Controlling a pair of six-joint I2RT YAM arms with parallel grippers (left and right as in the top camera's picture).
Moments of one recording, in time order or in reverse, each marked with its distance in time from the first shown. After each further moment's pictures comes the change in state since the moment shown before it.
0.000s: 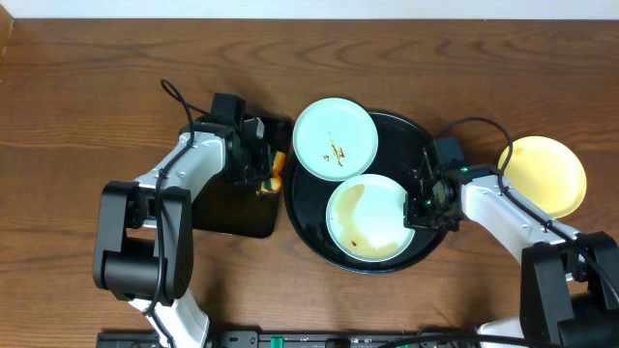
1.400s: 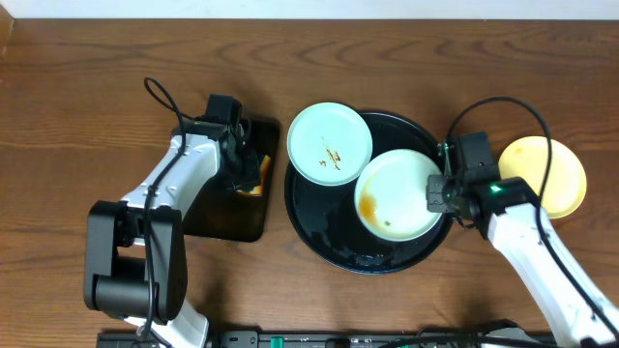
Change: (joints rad) left arm 0.001 -0.091 0.002 -0.187 -0.239 -0.070; right arm 0.000 -0.330 0.013 0.027 0.348 -0.113
